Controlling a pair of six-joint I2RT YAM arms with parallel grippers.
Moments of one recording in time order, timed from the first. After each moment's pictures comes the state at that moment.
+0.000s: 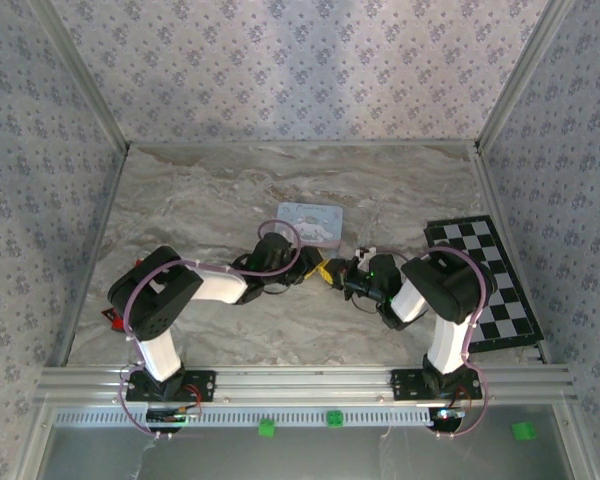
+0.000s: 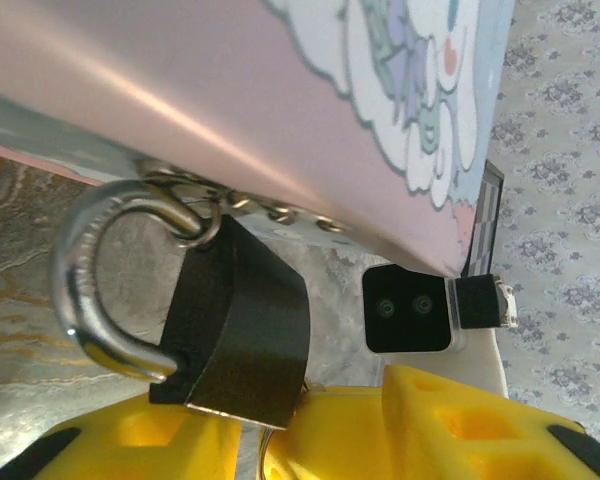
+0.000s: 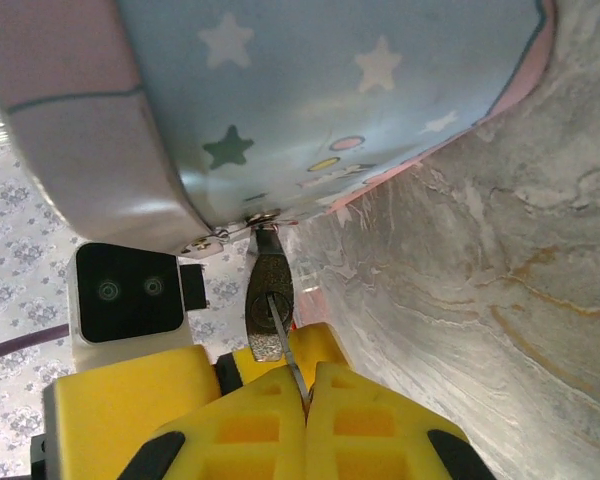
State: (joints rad) left arm -0.81 1.76 0.70 0.55 0.24 -1.34; right arm 0.56 1.84 0.29 1.27 -0.42 1.62
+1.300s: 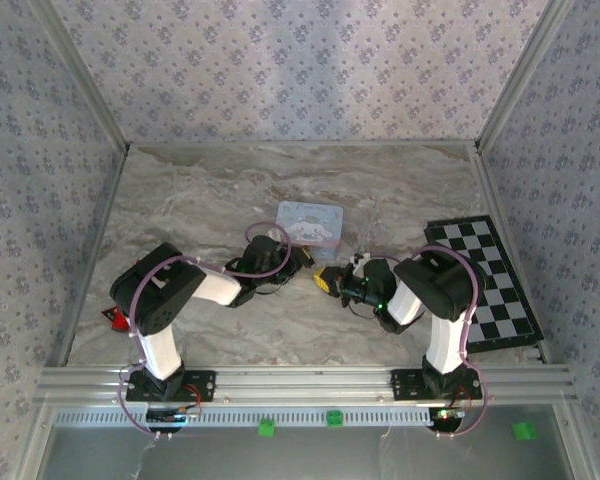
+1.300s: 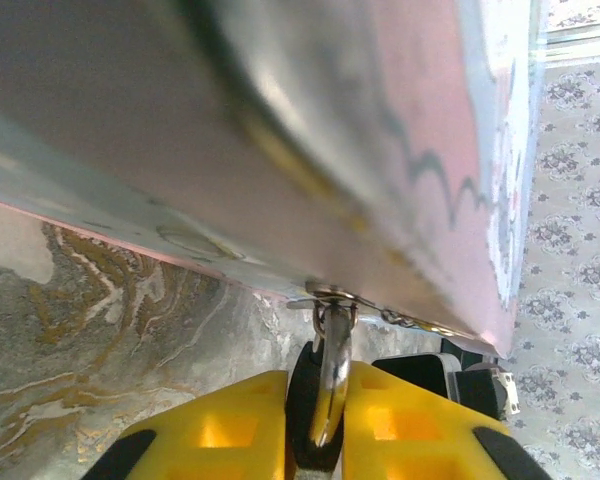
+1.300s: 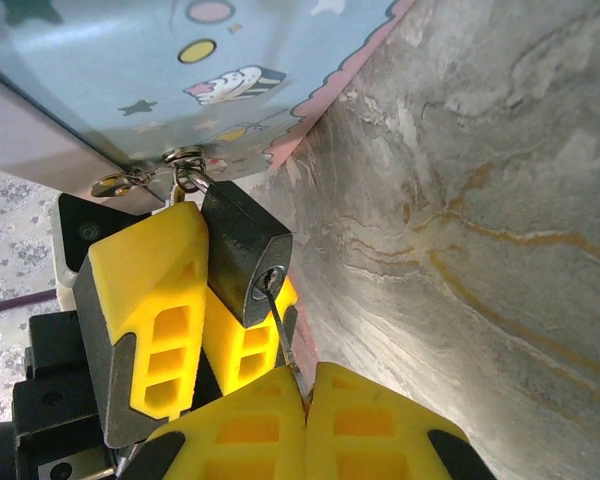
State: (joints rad) left arm -0.75 1.79 0.63 0.69 0.17 -1.34; right arm 0.60 1.87 0.29 1.28 -0.42 1.61
